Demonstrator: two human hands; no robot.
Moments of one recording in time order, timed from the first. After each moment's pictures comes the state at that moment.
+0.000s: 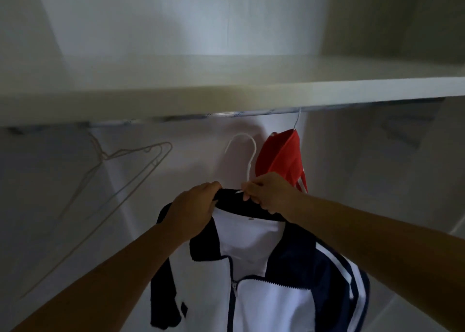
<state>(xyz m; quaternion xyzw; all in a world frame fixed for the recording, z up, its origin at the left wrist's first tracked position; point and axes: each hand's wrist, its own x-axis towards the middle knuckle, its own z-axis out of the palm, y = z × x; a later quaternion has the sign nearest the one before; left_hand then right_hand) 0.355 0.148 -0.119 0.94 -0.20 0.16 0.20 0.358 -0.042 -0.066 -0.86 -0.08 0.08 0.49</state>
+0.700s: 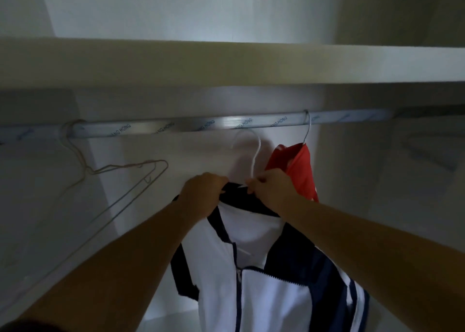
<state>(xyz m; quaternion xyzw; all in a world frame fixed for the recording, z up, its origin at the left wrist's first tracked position) 0.442 0.126 -0.101 0.97 -0.15 0.17 0.08 0.437 -0.044 -0.084 -0.88 -0.08 -0.07 0.46</state>
